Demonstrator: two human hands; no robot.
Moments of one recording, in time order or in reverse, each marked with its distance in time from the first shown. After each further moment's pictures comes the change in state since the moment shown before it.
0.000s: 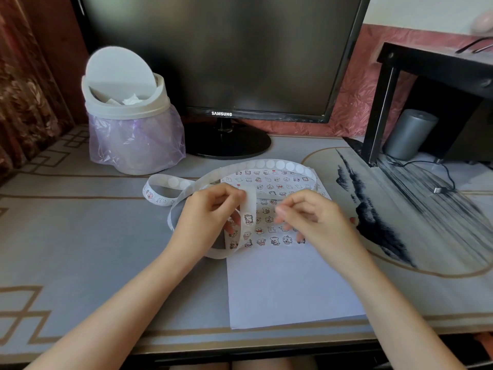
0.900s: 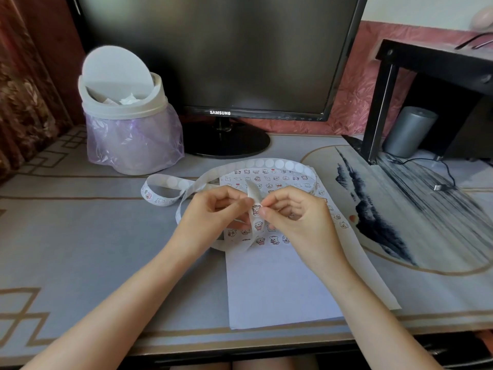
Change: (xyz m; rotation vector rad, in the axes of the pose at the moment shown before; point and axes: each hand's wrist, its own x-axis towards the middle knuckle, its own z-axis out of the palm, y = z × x) left_hand -0.004 0.010 0.002 -0.233 -0.114 -0.125; right_hand 0.005 -0.001 0.026 0.069 0.101 -0.144
